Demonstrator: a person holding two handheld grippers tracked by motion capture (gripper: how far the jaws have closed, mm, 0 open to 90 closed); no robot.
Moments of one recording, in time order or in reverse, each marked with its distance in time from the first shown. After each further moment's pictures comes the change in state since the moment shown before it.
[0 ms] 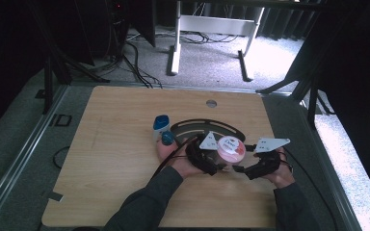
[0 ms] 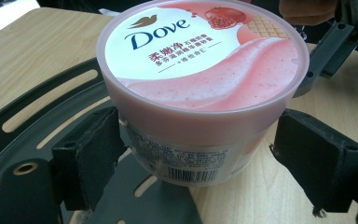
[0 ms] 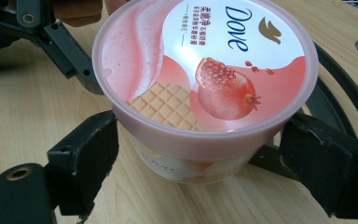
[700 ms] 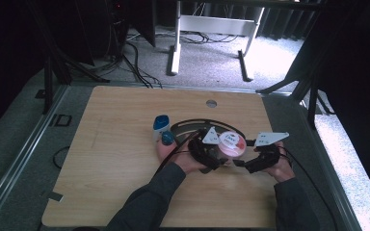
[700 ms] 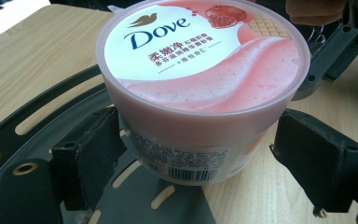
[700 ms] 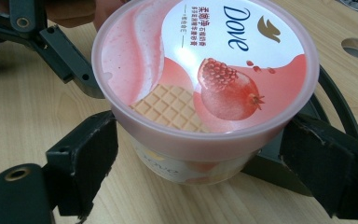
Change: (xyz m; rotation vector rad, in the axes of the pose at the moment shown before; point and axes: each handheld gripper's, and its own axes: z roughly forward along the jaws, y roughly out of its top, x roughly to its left) left arm 0.014 0.005 0.011 0.013 0.025 -0.021; right arm -0.020 0.004 0.005 0.013 -0.006 0.000
